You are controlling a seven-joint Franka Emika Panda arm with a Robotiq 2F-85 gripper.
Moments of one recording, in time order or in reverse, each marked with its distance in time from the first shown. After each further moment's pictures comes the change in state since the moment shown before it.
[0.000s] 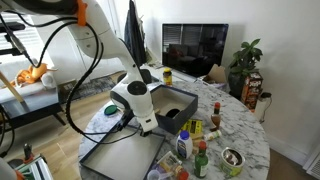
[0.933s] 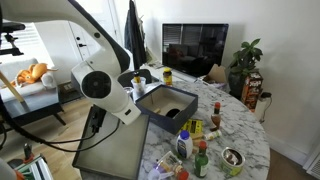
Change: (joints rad) arm -0.089 -0.606 0.018 -0.421 0.360 -0.346 -0.670
